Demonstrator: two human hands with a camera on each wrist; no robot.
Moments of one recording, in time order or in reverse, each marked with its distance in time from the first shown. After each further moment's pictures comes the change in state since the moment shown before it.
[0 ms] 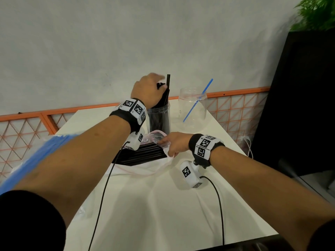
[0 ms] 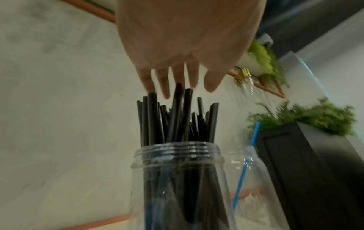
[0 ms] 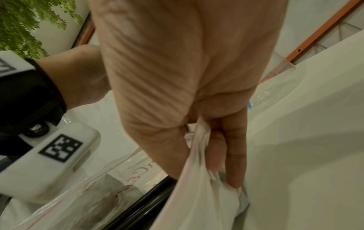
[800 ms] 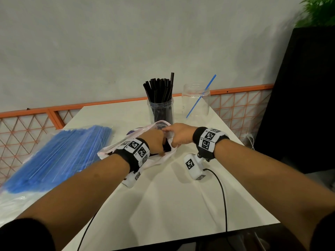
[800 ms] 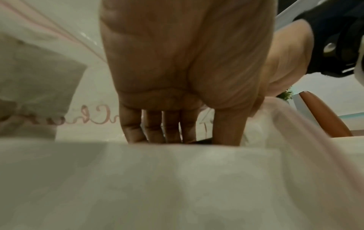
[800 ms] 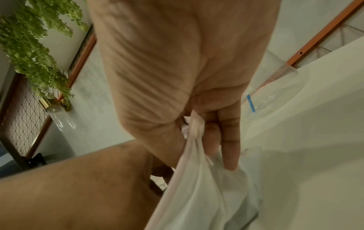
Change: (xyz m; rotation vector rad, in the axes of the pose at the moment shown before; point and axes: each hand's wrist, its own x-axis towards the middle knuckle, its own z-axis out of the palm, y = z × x) left_hand -0.123 -0.004 0.046 0.249 -0.841 -0.026; right_hand -0.016 -0.012 -0.001 -0.031 0.135 -0.044
